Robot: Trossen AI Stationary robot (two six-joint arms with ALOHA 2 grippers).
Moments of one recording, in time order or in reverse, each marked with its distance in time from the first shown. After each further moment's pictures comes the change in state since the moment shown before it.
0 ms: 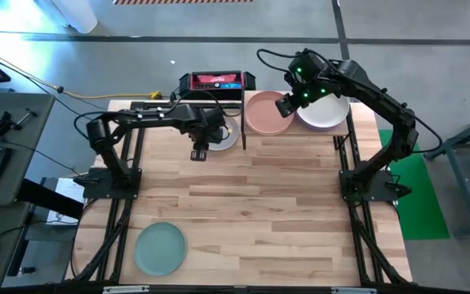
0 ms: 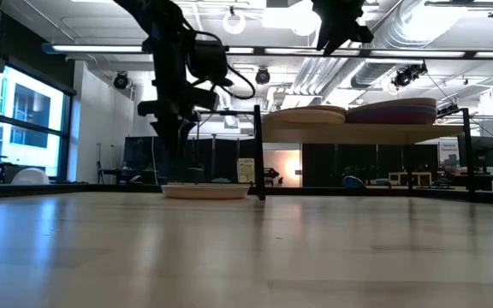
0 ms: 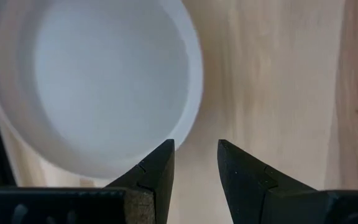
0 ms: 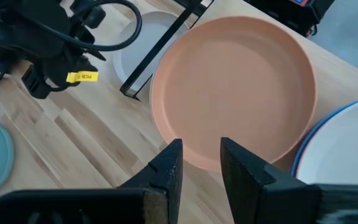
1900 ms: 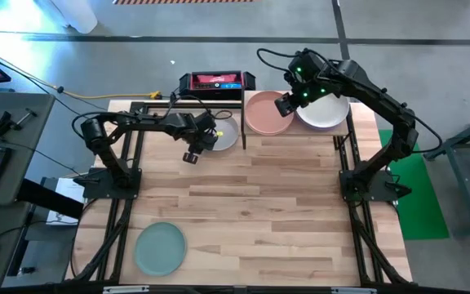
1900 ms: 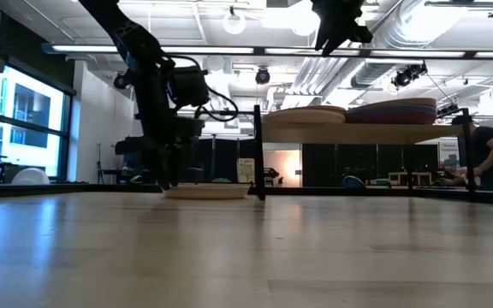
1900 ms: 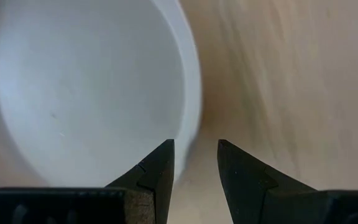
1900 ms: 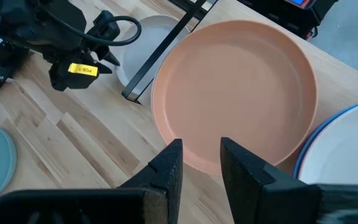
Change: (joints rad) left arm 0.075 -0.042 -0.295 0.361 0.054 0.317; right arm 0.000 0.000 -0.001 0.013 0.001 0.009
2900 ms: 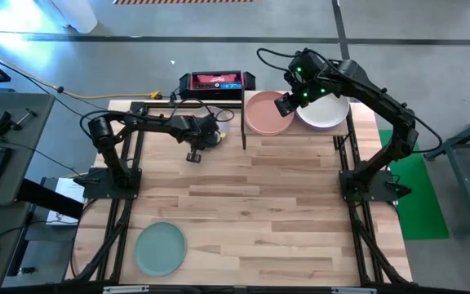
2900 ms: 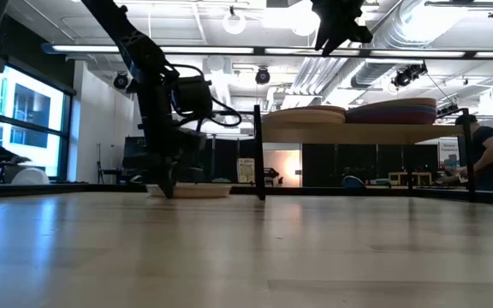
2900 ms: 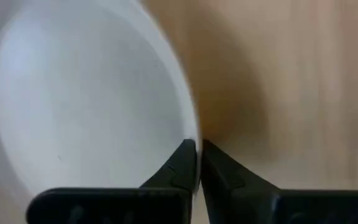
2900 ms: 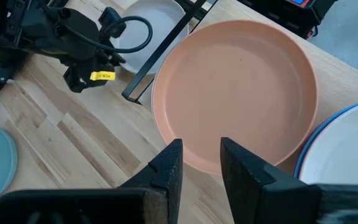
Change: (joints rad) left arm -0.014 0.072 -0.003 0.054 -0.126 -0.128; right arm 0.000 0.000 0.000 0.001 -0.001 0.006
